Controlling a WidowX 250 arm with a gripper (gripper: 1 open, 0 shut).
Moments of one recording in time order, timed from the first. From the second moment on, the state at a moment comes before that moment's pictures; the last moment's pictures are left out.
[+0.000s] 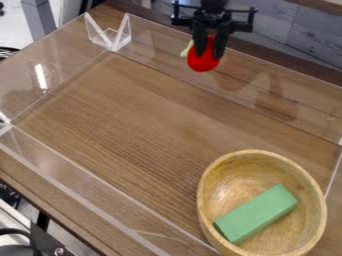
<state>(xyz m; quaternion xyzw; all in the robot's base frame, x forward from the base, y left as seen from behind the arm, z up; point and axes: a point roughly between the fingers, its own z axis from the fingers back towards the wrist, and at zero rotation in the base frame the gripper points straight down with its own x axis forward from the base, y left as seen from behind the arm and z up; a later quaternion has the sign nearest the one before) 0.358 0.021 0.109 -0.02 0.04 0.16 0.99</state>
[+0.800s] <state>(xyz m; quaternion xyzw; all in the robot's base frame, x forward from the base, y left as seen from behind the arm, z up) 0.359 0.039 0.112 -0.02 0.03 0.23 0.97</state>
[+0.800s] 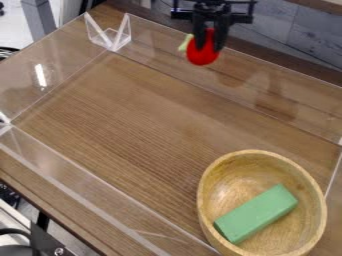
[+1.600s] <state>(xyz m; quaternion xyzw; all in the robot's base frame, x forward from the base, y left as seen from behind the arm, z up) 0.328 0.112 0.111 0.01 0.01 0.40 0.92</state>
